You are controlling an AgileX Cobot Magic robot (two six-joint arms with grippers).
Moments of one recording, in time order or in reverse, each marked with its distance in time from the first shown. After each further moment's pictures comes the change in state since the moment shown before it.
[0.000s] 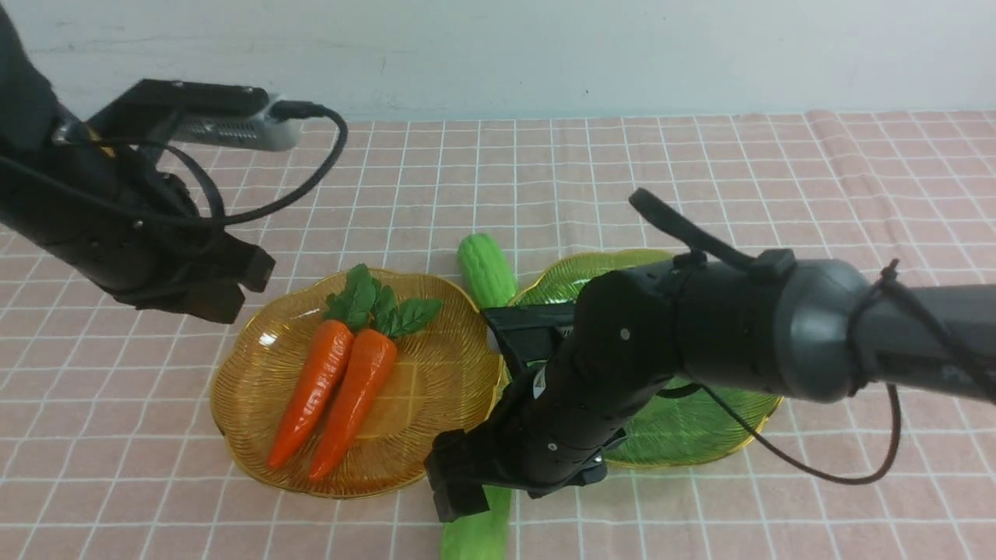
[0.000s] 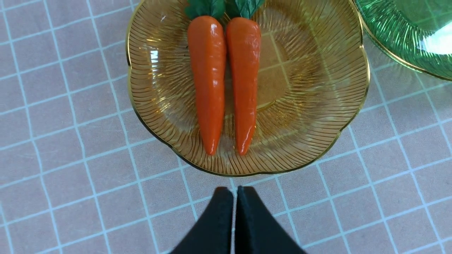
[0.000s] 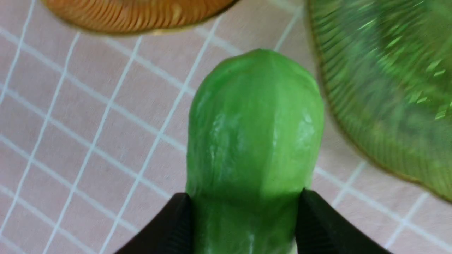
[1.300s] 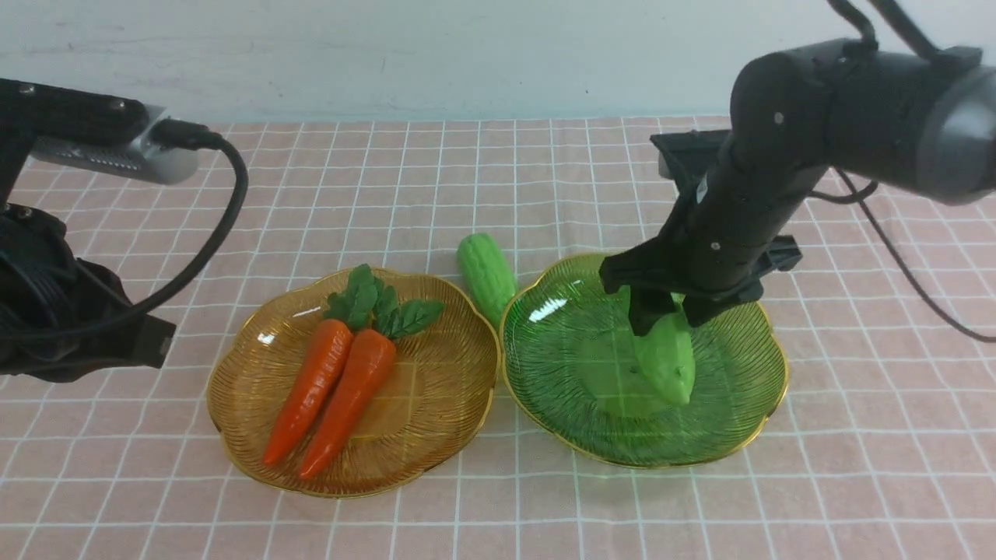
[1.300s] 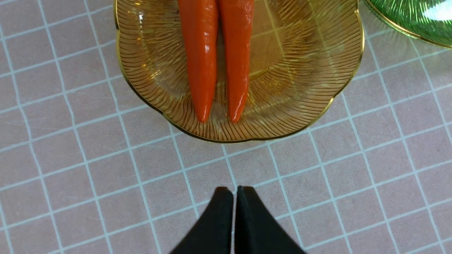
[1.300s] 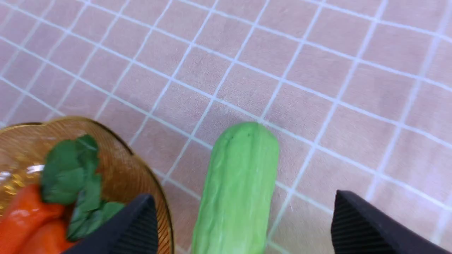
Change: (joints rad) right arm -0.298 0.574 -0.792 0.155 -0.150 -0.330; left arm 0.000 -0.021 0.000 0.001 0.088 -0.012
